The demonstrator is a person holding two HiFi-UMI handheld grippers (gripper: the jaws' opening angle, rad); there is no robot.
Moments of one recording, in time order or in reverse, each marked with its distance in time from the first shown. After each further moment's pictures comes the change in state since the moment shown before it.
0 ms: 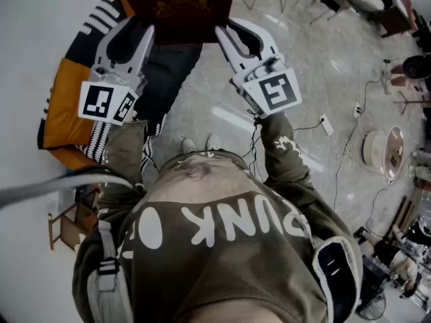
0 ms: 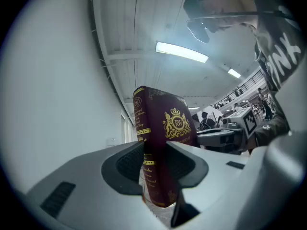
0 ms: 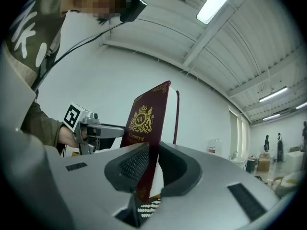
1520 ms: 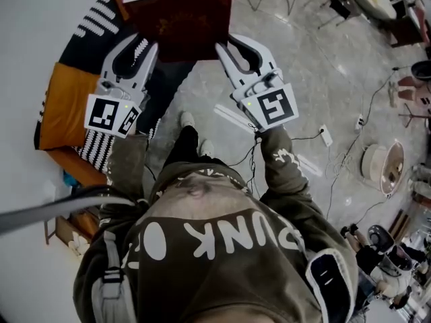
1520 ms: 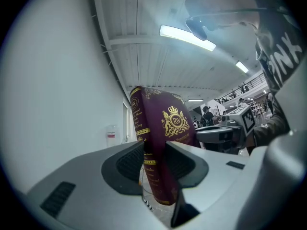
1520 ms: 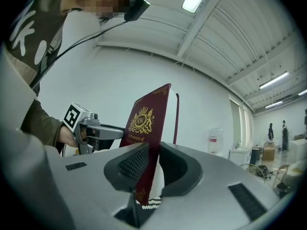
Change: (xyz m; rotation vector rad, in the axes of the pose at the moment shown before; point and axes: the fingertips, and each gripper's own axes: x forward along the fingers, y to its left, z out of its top) left arm 0.100 -0.009 -0.094 -0.054 0.123 0.020; right arm 0.011 -0.100 -0.091 0.085 0.046 0.033
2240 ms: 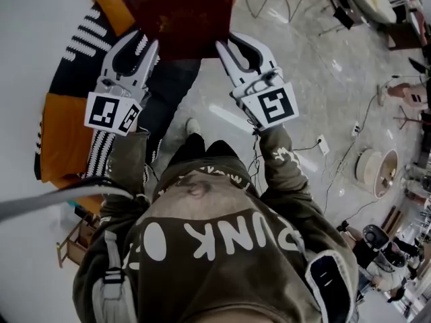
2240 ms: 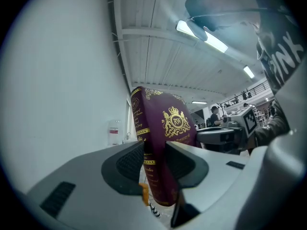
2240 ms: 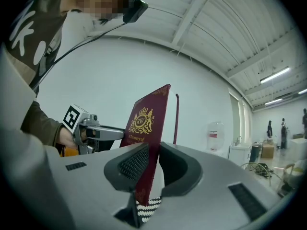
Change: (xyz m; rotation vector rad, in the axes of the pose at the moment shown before) left arm 0.107 0.166 -0.049 -0.072 -0.001 -0.015; right arm 0.174 -0.084 -0.042 0.013 0.051 -0.029
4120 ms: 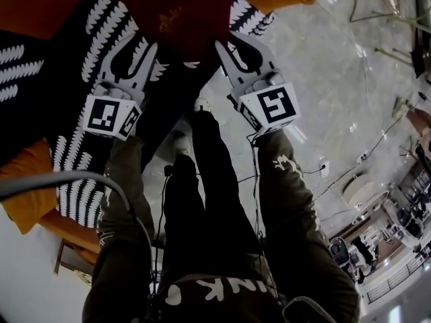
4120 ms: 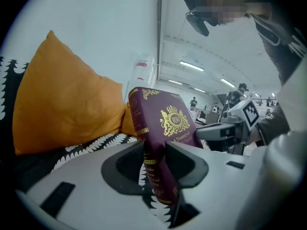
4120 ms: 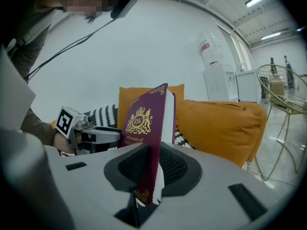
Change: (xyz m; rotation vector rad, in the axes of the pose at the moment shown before) left arm 0.207 0.199 -0.606 -0.286 0.368 0.141; right arm 0.252 -0.152 -0.609 0.329 0.418 0.127
